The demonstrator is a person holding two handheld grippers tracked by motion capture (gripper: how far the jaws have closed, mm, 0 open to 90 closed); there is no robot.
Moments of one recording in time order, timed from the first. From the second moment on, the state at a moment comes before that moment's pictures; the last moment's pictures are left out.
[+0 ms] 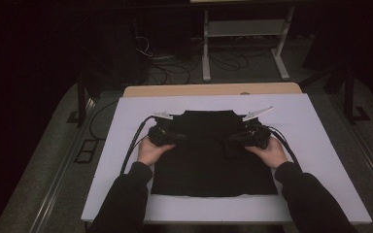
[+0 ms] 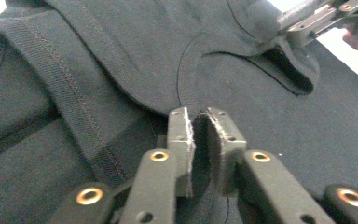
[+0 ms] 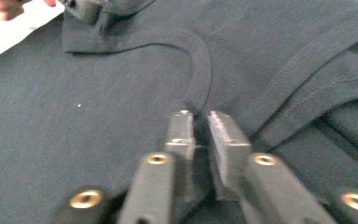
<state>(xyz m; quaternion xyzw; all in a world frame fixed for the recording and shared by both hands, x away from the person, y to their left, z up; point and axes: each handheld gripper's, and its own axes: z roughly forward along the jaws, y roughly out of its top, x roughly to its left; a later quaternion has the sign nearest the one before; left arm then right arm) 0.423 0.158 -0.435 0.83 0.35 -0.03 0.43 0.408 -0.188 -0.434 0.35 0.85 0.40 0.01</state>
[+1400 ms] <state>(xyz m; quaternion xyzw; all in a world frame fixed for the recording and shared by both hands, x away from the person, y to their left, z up) 0.385 0.173 -0.413 0.82 0.34 0.01 0.46 0.378 -0.191 -0.417 0.34 0.84 0.42 0.00</state>
